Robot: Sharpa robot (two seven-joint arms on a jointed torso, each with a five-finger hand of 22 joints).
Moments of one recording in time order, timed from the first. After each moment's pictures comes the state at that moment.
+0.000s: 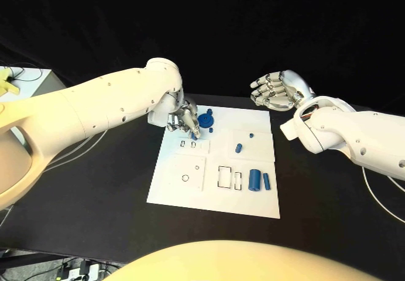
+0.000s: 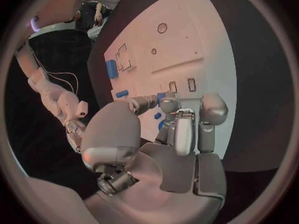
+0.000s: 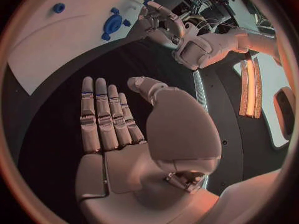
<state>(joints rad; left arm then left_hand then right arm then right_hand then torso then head) 1.37 -0.43 -0.03 1.06 -1.03 0.67 -0.55 1.00 -0.05 0.77 0.16 0.21 0.72 0.12 0.87 0.78 1.22 -0.01 1.22 0.77 1.47 -0.06 1.53 1.31 0.12 1.27 0.05 1.30 1.01 1.28 -0.77 -0.13 1.40 -0.75 -0.57 0.17 1.27 -0.21 0.54 0.04 0.48 0.77 0.20 0.34 0.22 1.00 0.17 0.25 0.07 1.09 0.11 0.15 0.38 0.17 1.05 0.21 0.07 0.27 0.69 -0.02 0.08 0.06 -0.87</state>
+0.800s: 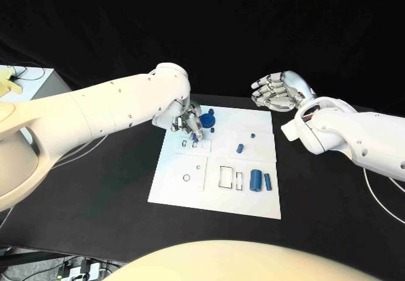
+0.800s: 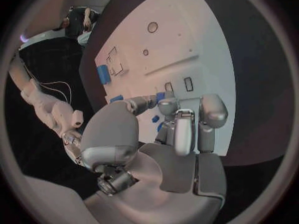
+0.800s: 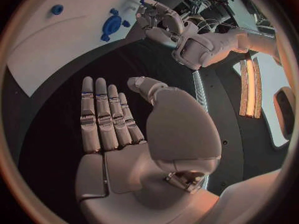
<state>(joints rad) 1.36 -0.42 -0.06 1.08 -1.12 0.65 -0.55 0.97 -0.07 0.79 0.14 0.26 0.74 0.11 0.86 0.79 1.24 -0.02 1.22 0.79 1.46 -0.07 1.53 1.31 0.12 1.29 0.04 1.31 1.04 1.28 -0.77 -0.13 1.40 -0.75 -0.56 0.17 1.27 -0.21 0.54 0.04 0.48 0.77 0.20 0.34 0.22 1.00 0.17 0.25 0.07 1.09 0.11 0.15 0.38 0.17 1.05 0.21 0.07 0.27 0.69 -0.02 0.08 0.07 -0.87</state>
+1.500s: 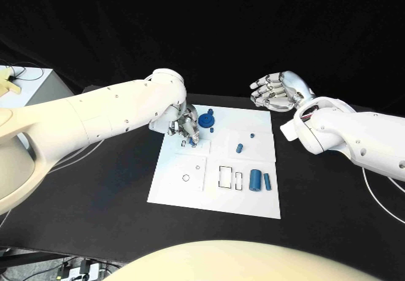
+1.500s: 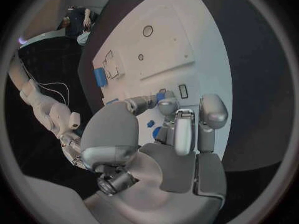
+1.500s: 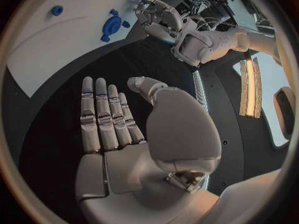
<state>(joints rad) 1.35 -0.43 -0.06 1.09 -1.12 0.64 -0.55 0.97 -0.07 0.79 0.14 0.27 0.74 0.11 0.86 0.79 1.24 -0.02 1.22 0.79 1.46 -0.07 1.53 1.31 0.12 1.29 0.04 1.31 1.04 1.28 -0.77 -0.13 1.40 -0.75 -0.56 0.17 1.27 -0.21 0.54 0.04 0.48 0.77 0.20 0.34 0.22 1.00 0.17 0.25 0.07 1.09 0.11 0.15 0.37 0.17 1.05 0.21 0.07 0.27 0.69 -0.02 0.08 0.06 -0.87</state>
